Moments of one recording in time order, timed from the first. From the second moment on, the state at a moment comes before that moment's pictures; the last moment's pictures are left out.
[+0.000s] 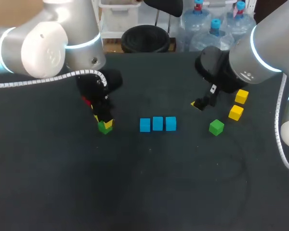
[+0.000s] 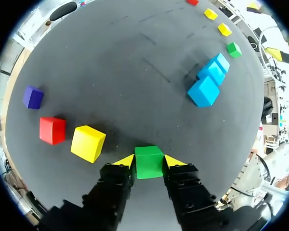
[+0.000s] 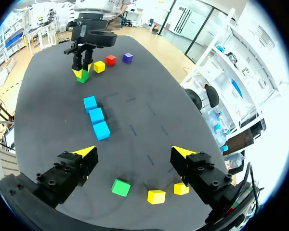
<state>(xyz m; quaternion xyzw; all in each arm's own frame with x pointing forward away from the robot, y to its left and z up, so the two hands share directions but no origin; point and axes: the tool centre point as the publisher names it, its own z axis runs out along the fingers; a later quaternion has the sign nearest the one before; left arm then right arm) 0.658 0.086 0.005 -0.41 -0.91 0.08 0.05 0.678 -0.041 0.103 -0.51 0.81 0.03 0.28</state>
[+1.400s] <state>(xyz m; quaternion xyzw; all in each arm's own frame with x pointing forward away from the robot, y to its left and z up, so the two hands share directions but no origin) 0.675 0.011 0.075 -0.68 -0.73 0.09 0.07 0.678 -0.041 0.103 -0.51 0.81 0.03 0.28</state>
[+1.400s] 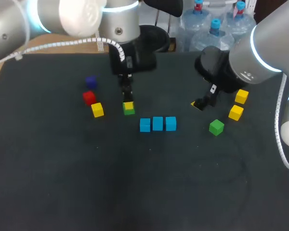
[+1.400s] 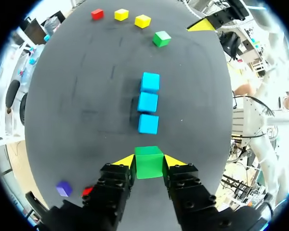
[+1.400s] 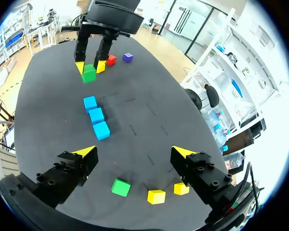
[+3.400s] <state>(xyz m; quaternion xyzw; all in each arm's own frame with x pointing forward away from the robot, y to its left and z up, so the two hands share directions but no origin) 0.665 -0.045 0.052 -0.70 -0.70 0.07 0.09 0.678 -0.041 0.103 -0.51 0.81 0.03 0.28</state>
